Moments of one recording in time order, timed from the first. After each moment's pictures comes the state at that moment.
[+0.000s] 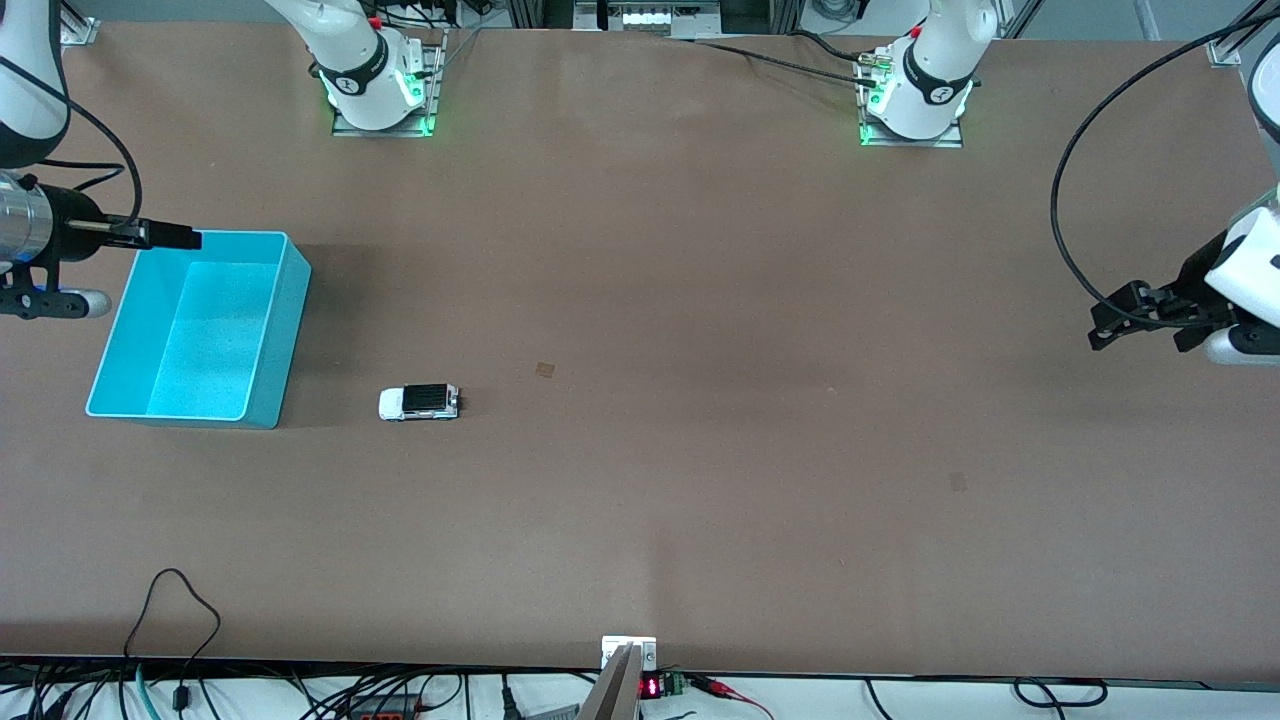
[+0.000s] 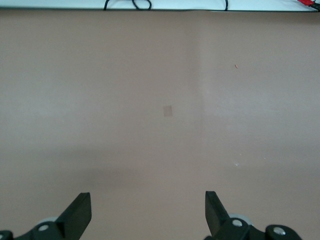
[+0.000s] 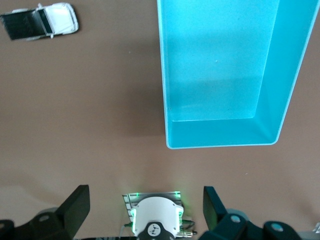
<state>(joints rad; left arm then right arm) 0.10 0.09 -0.07 -1.64 -0.01 1.84 0.01 -0.07 0.16 -0.03 -1.64 0.00 1.41 0.04</state>
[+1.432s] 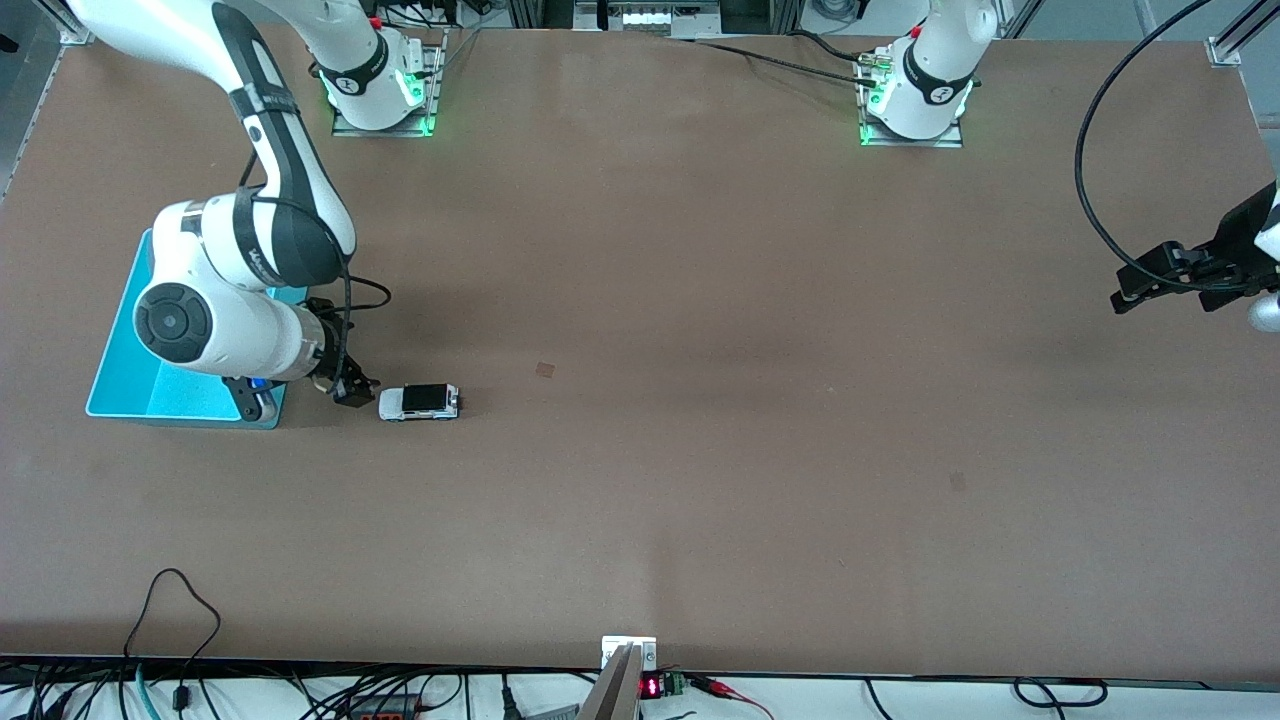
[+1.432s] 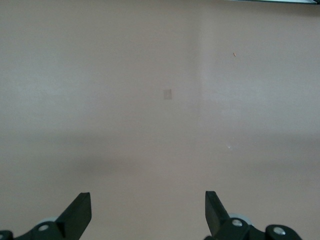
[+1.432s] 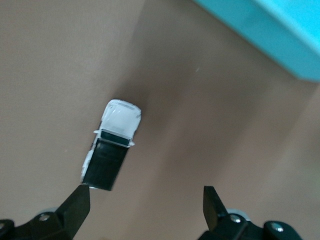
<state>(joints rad) 0.09 0.10 -0.05 -1.53 -0.01 1.68 -0.02 0.21 0.45 -0.03 -1.69 0.13 1.94 1.29</state>
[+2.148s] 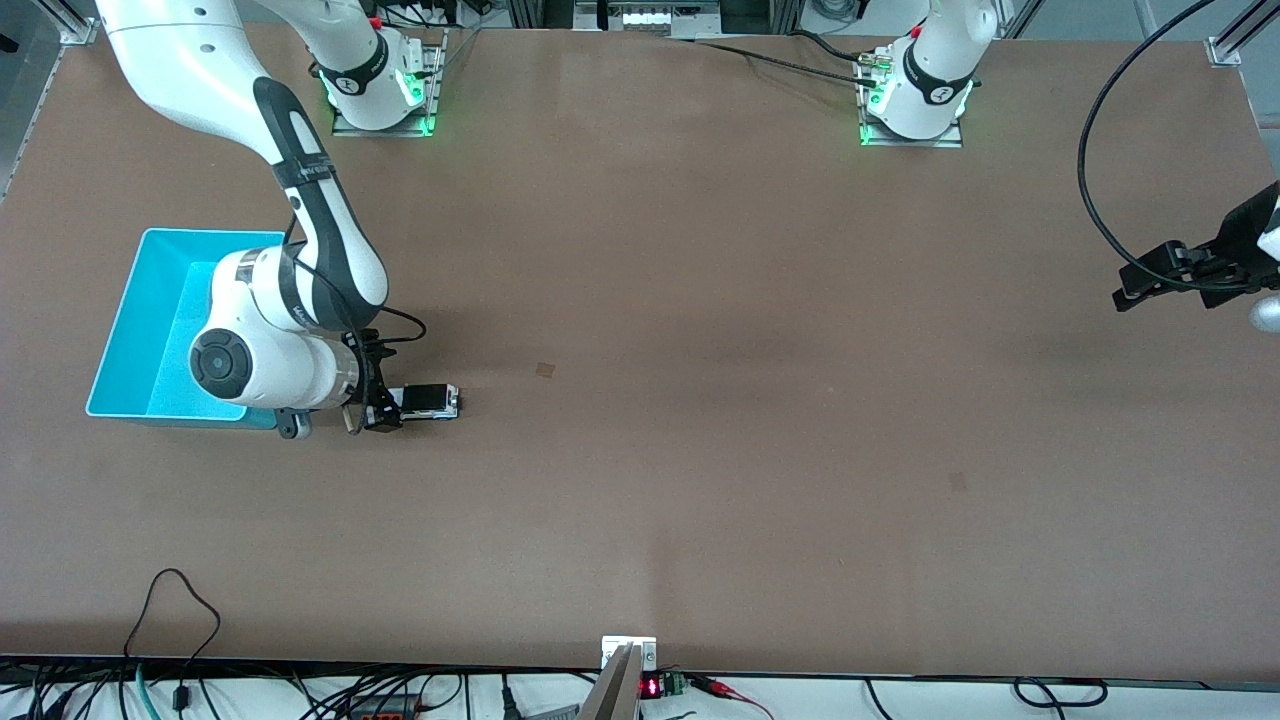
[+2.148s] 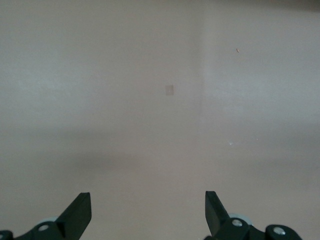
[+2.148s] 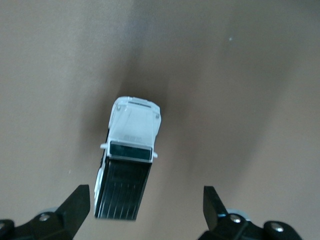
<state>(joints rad) 0.10 0.10 -0.05 -1.53 -0.01 1.66 -0.02 0.27 0.58 -0.08 -1.69 0.22 2.06 1.34</state>
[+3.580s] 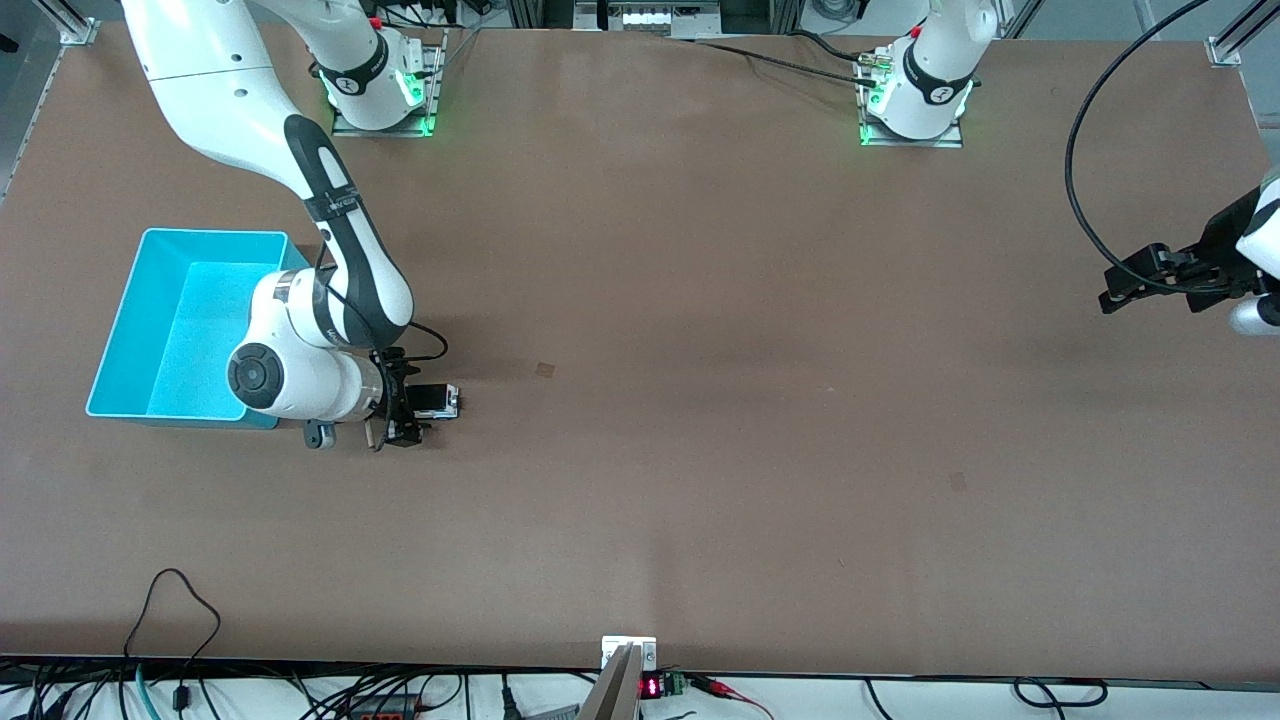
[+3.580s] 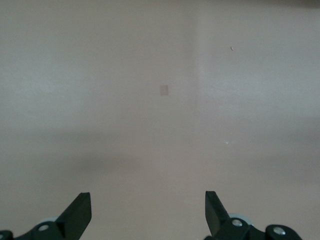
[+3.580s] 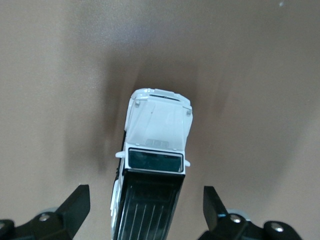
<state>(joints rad) 0.09 0.10 -0.06 -1.53 -0.01 1.66 -0.02 0.29 0.66 -0.08 -1.68 0.28 2.18 1.36</state>
